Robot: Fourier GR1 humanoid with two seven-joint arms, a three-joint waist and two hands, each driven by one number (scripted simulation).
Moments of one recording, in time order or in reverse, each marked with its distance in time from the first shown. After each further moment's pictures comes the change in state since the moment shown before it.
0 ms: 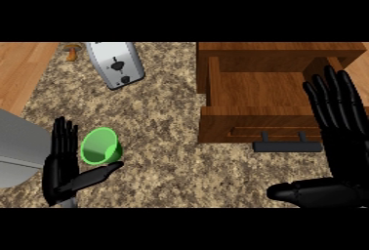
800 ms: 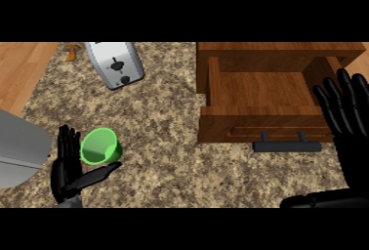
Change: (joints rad) left arm -0.108 0.029 0.106 0.377 0.062 -0.074 -0.247; right arm 0.022 -0.023 -0.030 -0.065 -0.054 0.032 0.058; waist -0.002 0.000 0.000
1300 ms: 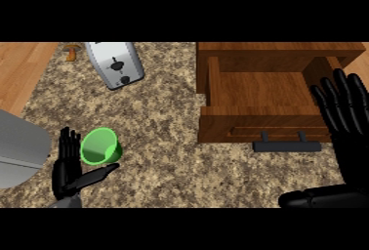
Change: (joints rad) left arm -0.078 0.048 0.035 0.221 0.019 -0.058 -0.115; right arm 0.000 0.001 -0.007 0.033 0.008 0.015 -0.031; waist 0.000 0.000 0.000
